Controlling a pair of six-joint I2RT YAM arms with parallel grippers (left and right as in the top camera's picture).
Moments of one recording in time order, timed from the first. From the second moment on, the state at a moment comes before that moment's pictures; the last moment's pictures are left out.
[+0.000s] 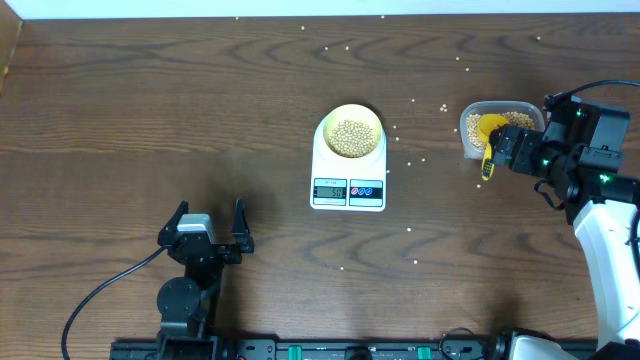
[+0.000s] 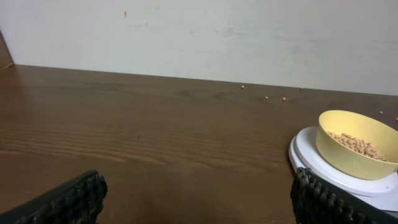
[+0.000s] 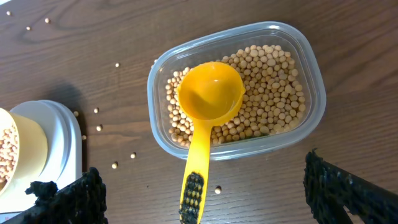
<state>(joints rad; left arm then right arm) -0.06 0.01 0.01 -0.11 -0.03 -0.09 -0.19 1.33 0.95 -0.49 -0.24 0.13</state>
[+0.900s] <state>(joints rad) -0.06 0.01 0.01 -0.11 -0.03 -0.09 -0.19 1.32 0.95 -0.53 -0.24 0.13</state>
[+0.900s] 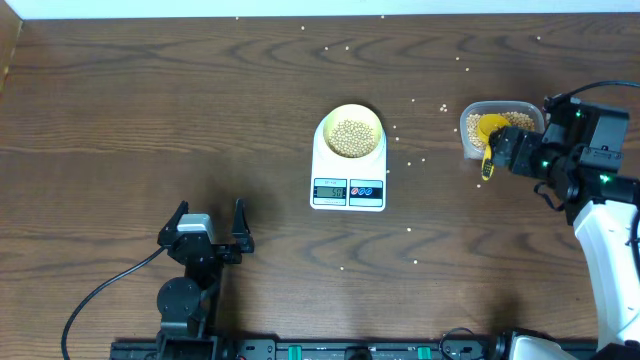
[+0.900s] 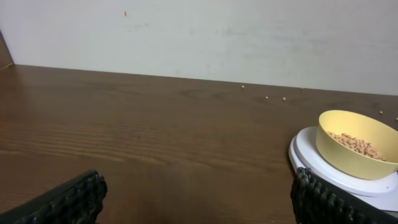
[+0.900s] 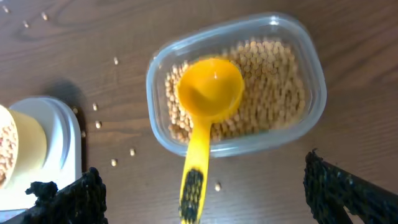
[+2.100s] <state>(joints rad) -0.06 0.01 0.02 -0.12 -0.03 -0.09 -0.18 0.17 0.01 0.02 -0.21 0.00</state>
